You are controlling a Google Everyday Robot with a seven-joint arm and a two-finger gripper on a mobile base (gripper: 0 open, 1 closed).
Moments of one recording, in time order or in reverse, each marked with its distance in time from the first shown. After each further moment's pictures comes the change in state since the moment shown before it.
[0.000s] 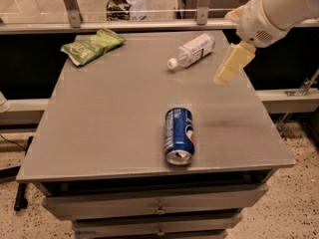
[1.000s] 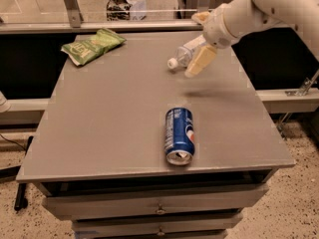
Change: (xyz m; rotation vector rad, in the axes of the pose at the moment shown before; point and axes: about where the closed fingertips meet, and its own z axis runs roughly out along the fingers) arm -0.031 -0.052 0.105 0.017 -0.184 -0.131
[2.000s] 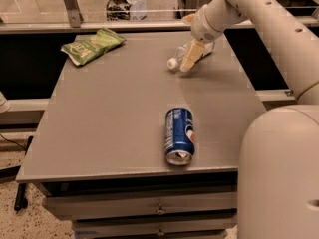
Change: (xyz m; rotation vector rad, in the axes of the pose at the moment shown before) arm 0.026 -0.047 0.072 -0.078 0.063 -0.047
